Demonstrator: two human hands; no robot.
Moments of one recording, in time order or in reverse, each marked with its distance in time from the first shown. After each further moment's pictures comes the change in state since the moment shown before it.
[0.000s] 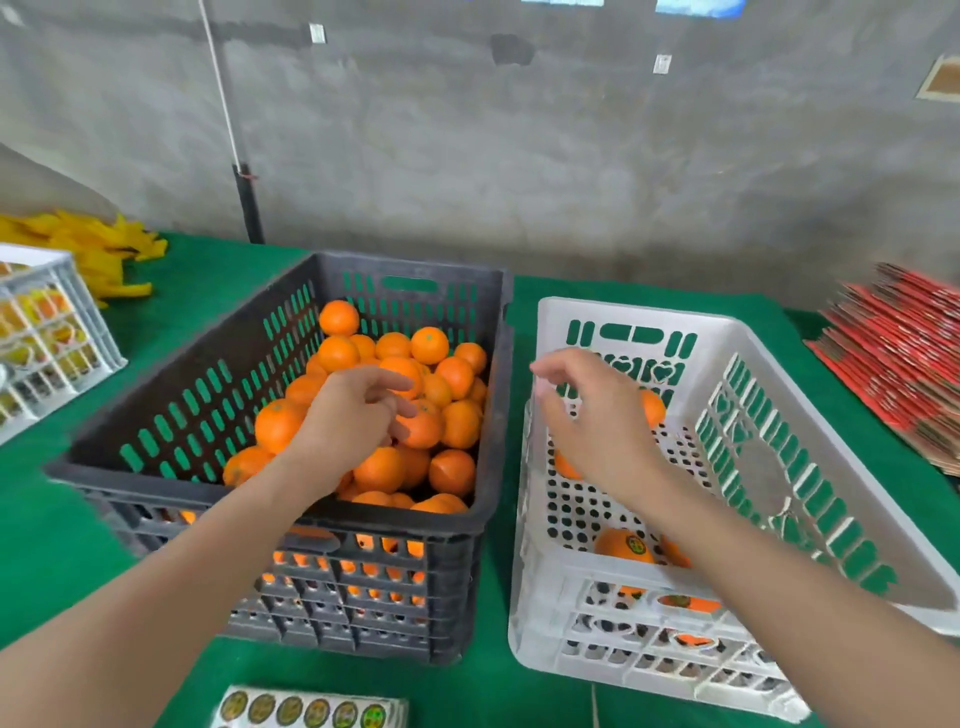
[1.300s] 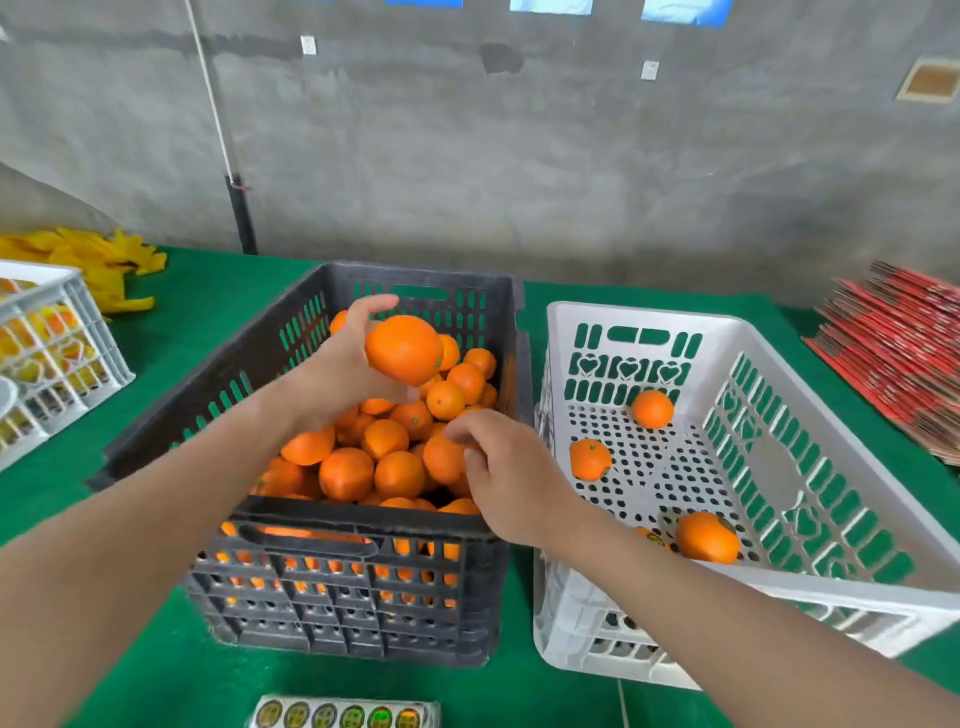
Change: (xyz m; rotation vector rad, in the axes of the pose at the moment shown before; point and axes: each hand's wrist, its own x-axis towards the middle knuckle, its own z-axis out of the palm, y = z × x) left_hand 0.059 -0.006 -0.044 -0.126 -0.228 0.147; right_hand -0.013 -0.055 0.063 0.124 -0.372 0.055
